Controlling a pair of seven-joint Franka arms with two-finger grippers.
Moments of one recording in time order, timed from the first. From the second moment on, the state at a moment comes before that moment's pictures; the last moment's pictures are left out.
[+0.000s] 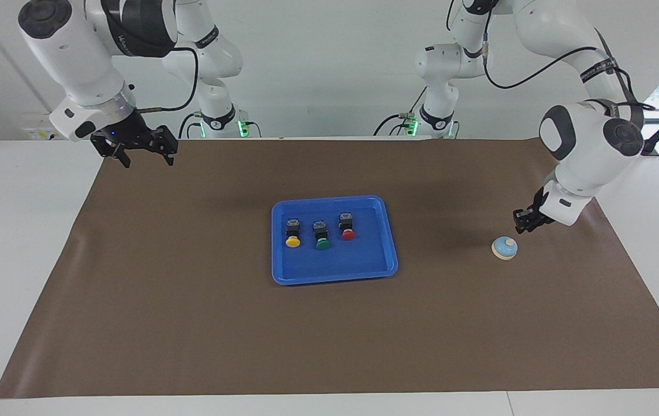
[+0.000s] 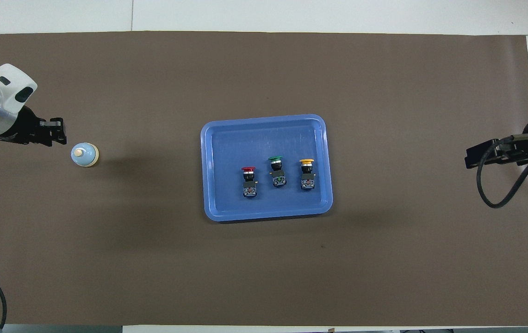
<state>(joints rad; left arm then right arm) -0.02 0.20 0.04 -1.77 0.00 1.90 -0.05 -0.06 -0.04 0.04 -1.72 0.00 1.57 -0.05</state>
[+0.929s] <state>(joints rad) -0.04 -0.02 0.04 -1.76 0.00 1.72 -0.05 -0.06 -0.04 0.04 -1.72 0.00 1.57 -0.05</state>
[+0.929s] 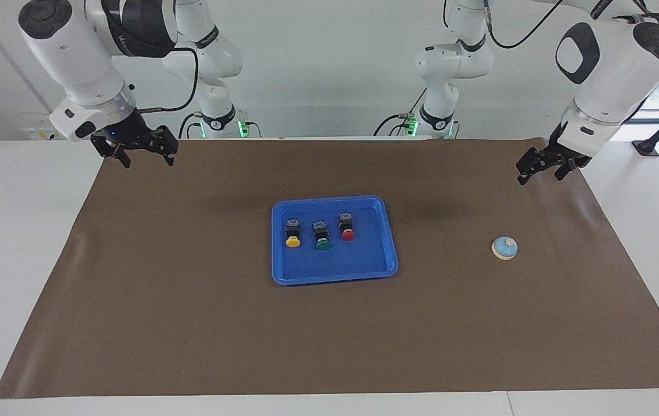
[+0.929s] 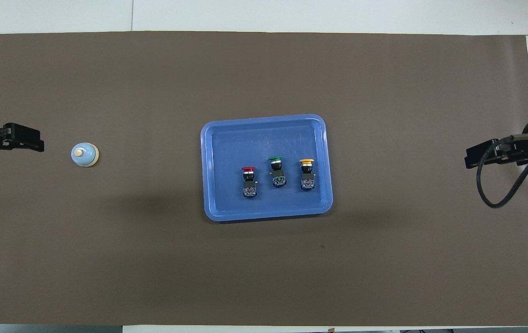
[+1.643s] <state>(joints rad) -0.05 -0.02 0.04 -1.72 0.00 1.62 -0.05 -0.06 -0.04 0.04 -1.72 0.00 1.57 -0.05</state>
